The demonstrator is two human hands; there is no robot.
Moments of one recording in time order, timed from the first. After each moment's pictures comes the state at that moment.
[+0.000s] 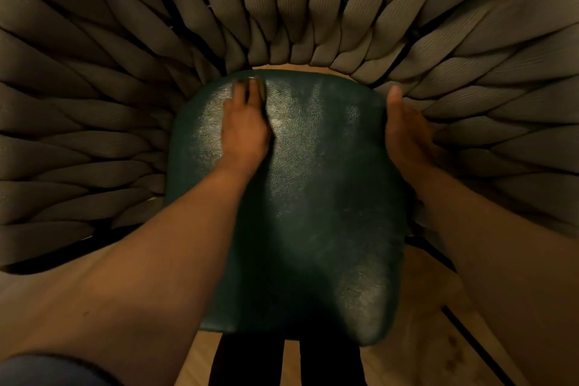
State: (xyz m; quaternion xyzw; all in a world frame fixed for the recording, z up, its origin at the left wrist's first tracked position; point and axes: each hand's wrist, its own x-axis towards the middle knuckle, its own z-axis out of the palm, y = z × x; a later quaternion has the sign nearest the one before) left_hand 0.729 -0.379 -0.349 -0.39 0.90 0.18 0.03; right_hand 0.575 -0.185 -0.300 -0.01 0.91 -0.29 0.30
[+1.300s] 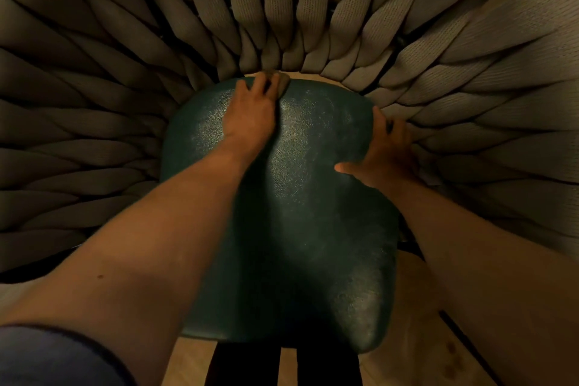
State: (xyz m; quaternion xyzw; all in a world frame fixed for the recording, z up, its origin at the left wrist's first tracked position) left_hand 0.691 -0.386 -0.335 -0.23 0.97 0.04 0.11; right_hand 0.587 -0.169 -0.319 -0.18 0.92 -0.05 0.36
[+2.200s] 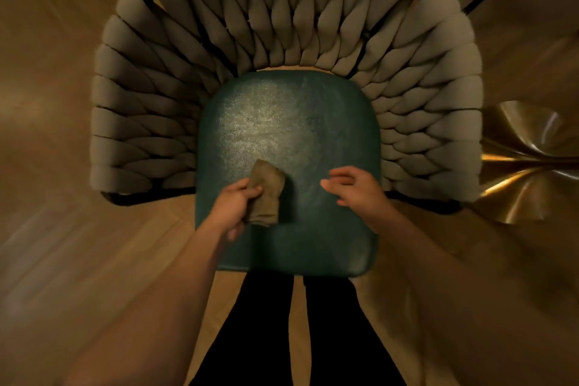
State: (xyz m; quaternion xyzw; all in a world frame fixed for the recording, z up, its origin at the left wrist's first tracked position) left_hand 0.874 -0.274 -0.203 -0.58 0.37 0.72 0.07; right_hand 0.714 -0.097 -0.212 0.04 0.76 -0.39 0.53
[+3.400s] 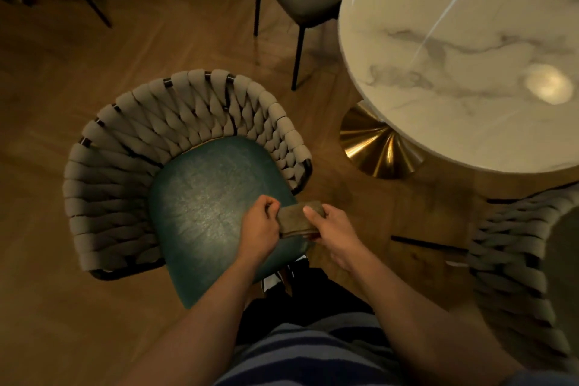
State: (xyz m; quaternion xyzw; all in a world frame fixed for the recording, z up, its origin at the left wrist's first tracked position) left_hand 0.841 -0.092 -0.013 -0.26 0.85 0.45 0.11; right_hand 0.821 0.059 -0.029 0.25 0.65 -0.63 0.34
